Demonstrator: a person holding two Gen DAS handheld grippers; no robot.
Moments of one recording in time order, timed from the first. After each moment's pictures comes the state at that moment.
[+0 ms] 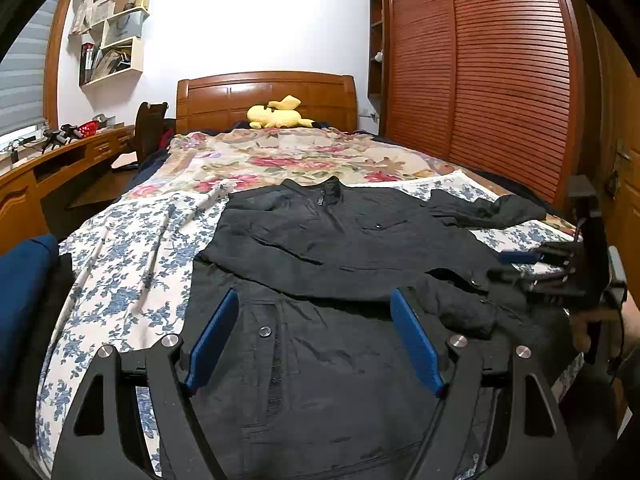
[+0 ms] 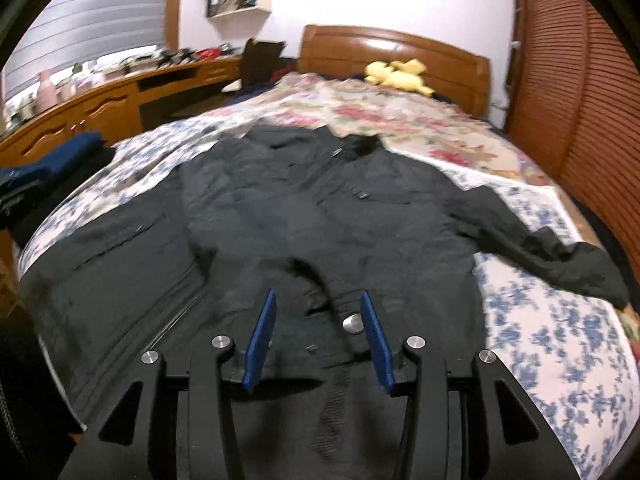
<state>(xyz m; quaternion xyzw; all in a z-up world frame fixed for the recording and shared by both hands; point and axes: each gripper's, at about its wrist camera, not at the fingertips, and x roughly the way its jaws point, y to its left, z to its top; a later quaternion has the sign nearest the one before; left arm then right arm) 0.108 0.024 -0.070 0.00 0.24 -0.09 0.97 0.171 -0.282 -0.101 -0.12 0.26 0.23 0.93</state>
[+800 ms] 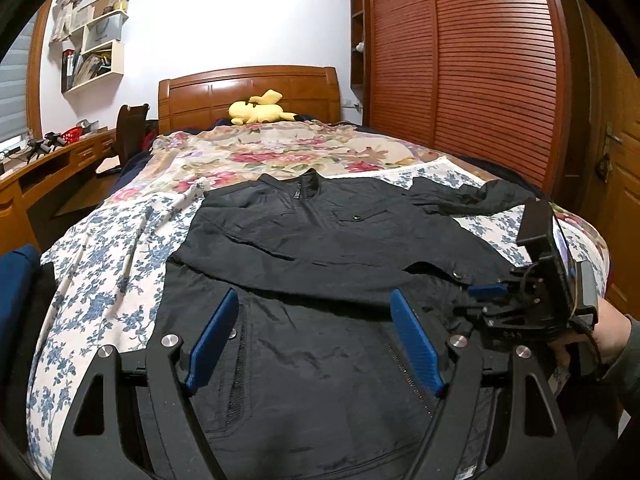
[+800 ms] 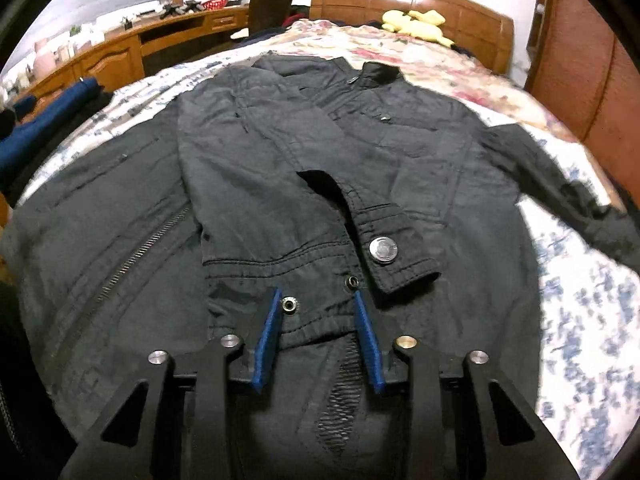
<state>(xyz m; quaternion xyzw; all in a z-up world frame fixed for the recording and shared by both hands) 0.119 -0.016 -0.072 0.02 0.25 -0.11 0.96 0.198 -0.280 -0.131 -0.16 0.33 0.20 0.91</state>
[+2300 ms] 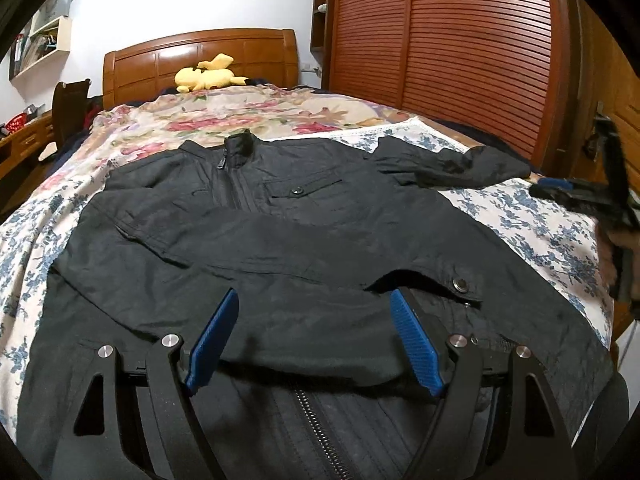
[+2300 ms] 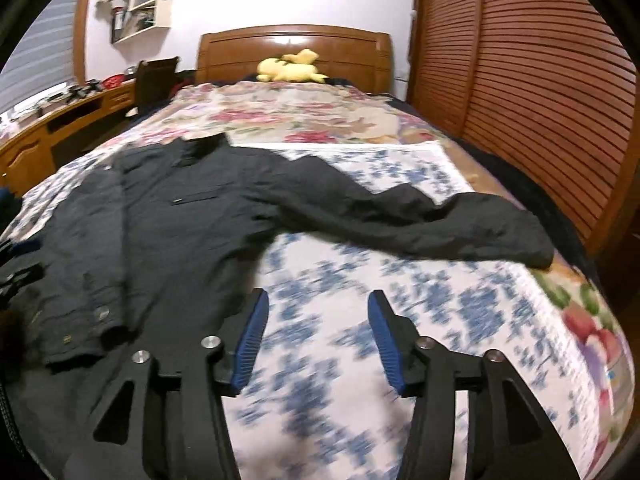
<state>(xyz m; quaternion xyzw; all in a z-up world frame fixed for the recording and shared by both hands) 0.231 -0.100 -0.131 0.02 0.31 -0.18 0.93 0.233 -0.468 -0.075 -0.05 0.26 0.07 0.96</state>
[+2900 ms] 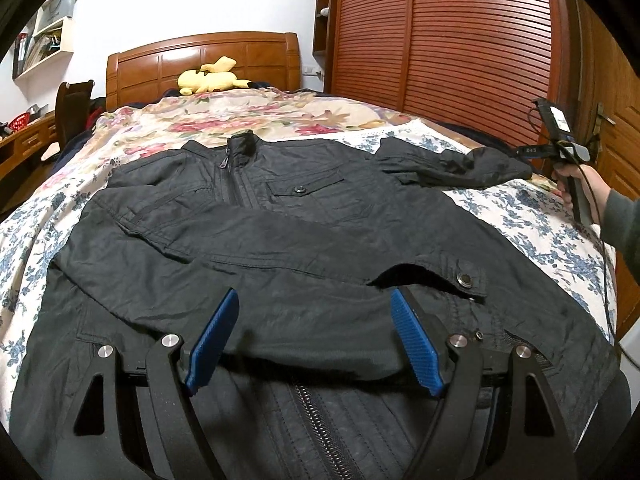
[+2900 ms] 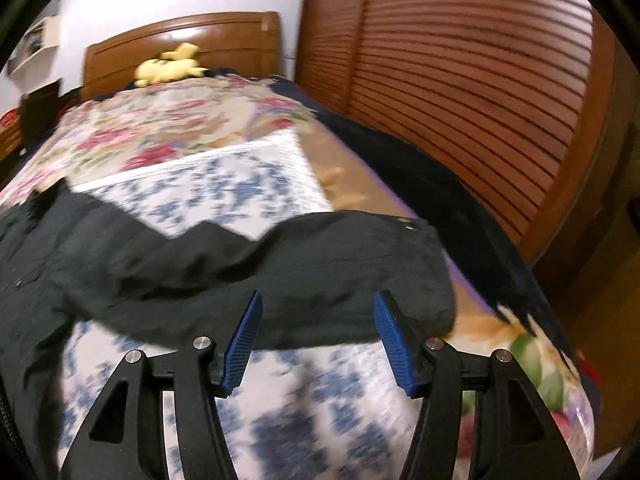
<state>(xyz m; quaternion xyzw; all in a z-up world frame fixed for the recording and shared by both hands) 0.227 -0.099 -0.136 0.02 0.30 -0.17 0.94 0.354 -0.573 -0.057 0.01 0.30 -0.10 0.95</state>
